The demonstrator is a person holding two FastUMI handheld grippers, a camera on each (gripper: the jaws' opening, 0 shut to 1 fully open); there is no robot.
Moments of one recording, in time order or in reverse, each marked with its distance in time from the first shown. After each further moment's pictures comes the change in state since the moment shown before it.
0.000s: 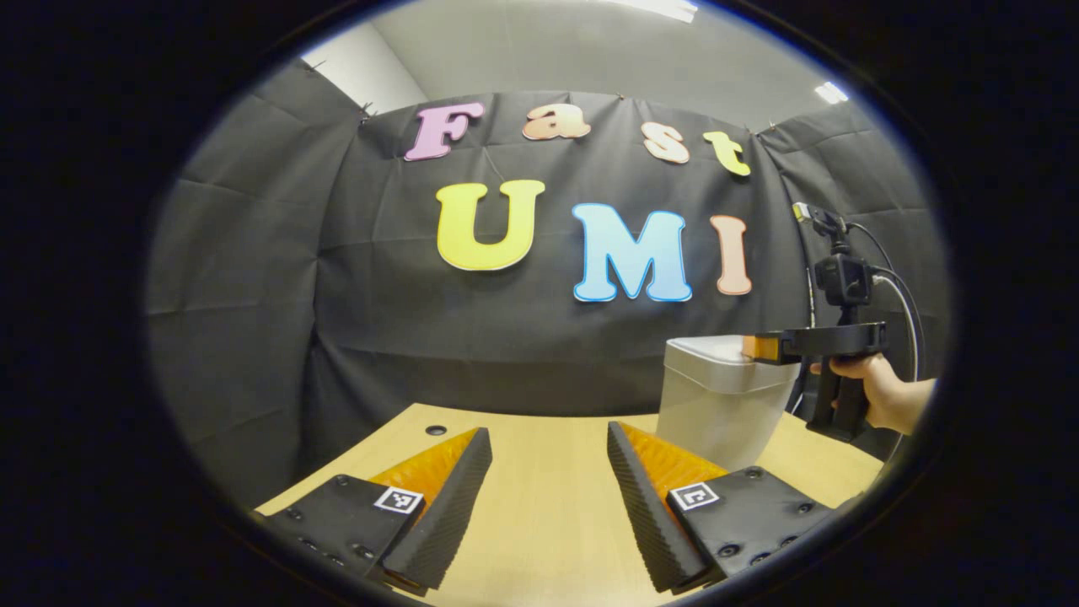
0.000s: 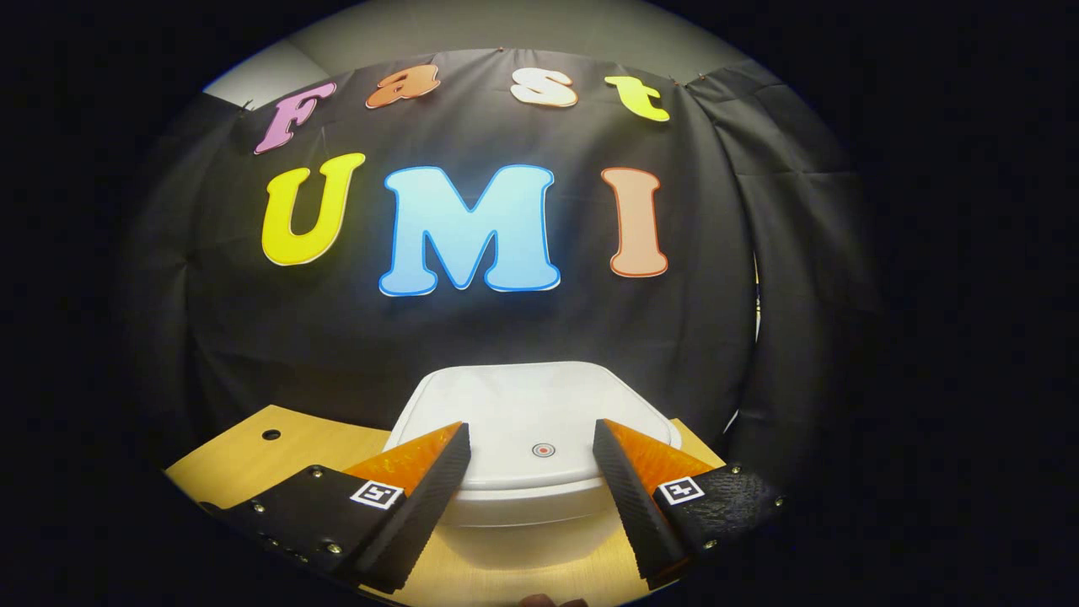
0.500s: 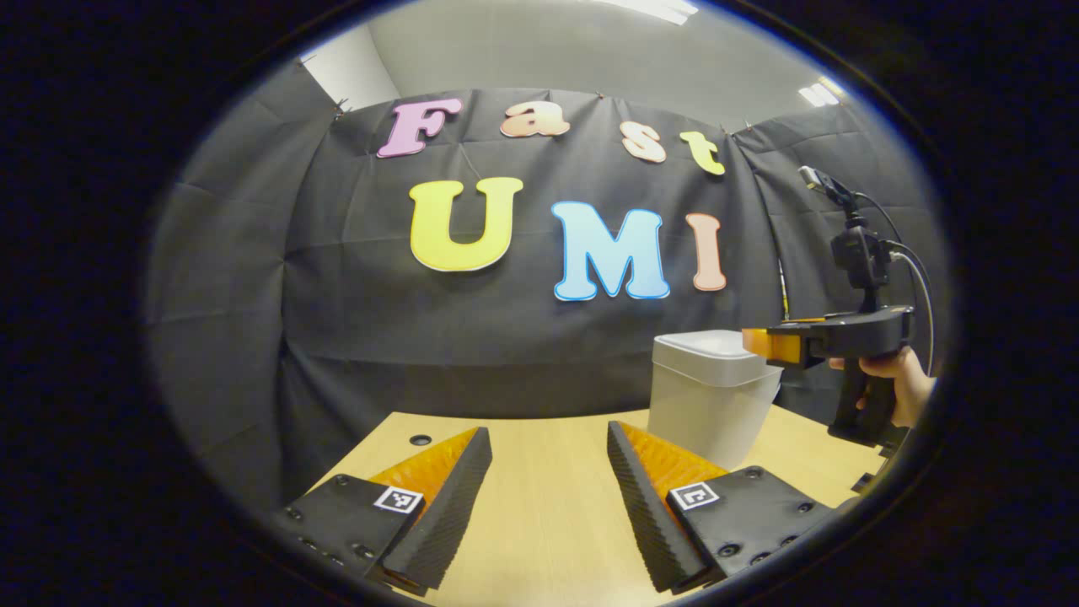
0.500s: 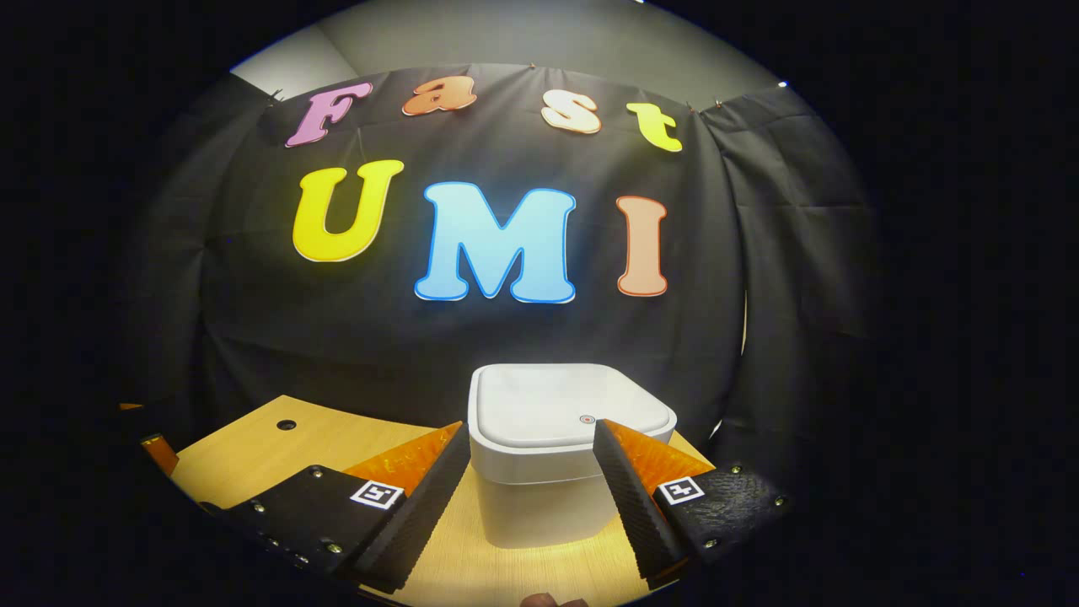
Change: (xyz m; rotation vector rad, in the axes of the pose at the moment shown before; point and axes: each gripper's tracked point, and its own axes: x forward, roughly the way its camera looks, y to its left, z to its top) left arm 0.013 0.026 0.010 0.015 -0.012 -0.110; right arm -0.079 0.050 0.013 -0.089 -0.055 -0.016
